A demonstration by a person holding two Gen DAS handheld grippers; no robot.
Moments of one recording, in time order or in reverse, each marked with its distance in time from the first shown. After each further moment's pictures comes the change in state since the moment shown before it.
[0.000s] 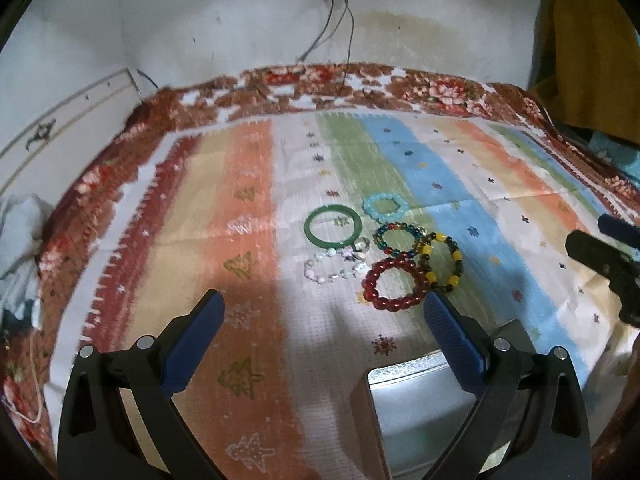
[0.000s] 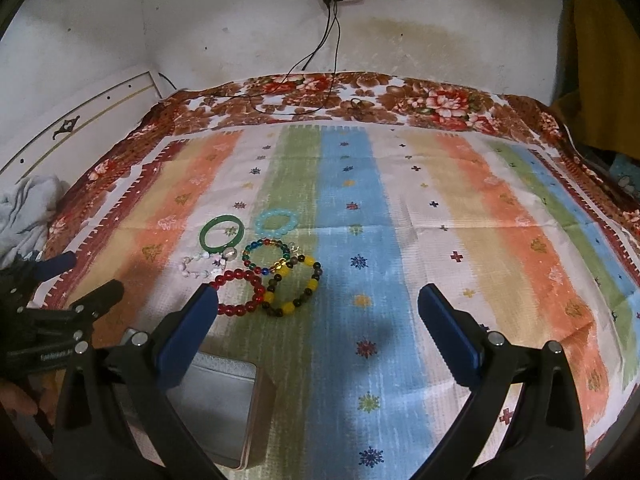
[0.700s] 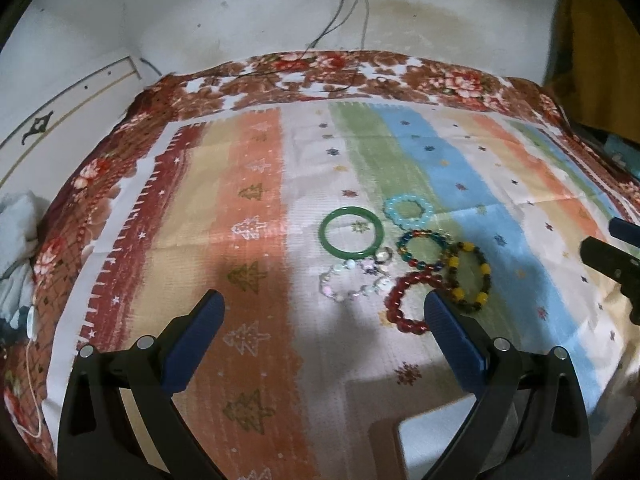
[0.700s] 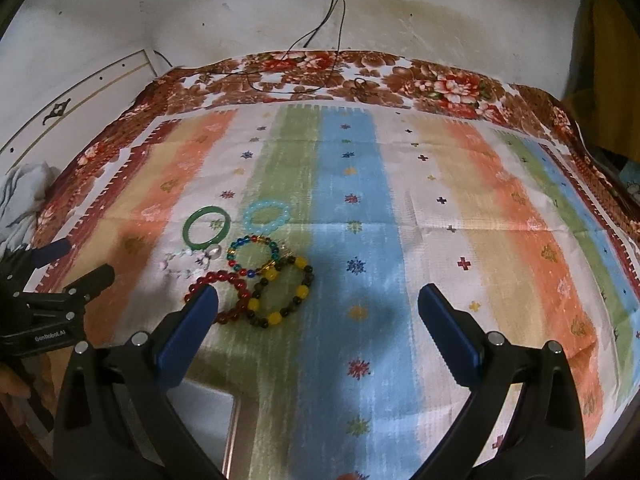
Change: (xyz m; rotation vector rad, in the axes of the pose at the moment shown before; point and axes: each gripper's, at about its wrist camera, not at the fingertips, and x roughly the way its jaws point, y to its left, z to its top) left arm 0.037 0.014 0.020 -0.023 0.043 0.035; right arm 0.041 -0.008 0.024 -0.026 0.089 -0.010
